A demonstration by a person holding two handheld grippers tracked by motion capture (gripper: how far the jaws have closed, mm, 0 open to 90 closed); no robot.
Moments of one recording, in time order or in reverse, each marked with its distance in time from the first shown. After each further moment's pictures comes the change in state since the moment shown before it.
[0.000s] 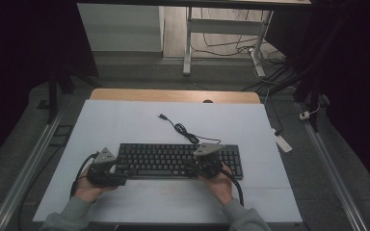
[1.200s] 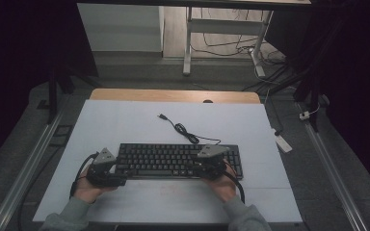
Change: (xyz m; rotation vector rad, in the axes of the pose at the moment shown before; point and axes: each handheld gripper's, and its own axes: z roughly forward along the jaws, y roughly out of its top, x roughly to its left) left arm -0.001 0.000 -0.001 -0.003 0.006 0.004; right arm -0.003 -0.009 -0.014 -0.035 -0.070 -0.023
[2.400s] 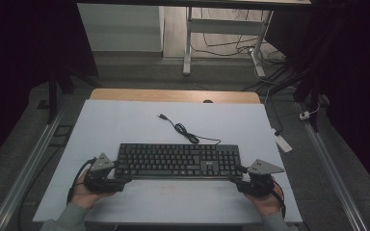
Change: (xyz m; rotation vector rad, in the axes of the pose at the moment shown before) left arm -0.008 -0.013 -0.010 -0.009 0.009 0.019; right arm -0.035 -0.080 -0.104 -0.045 -0.148 0.081
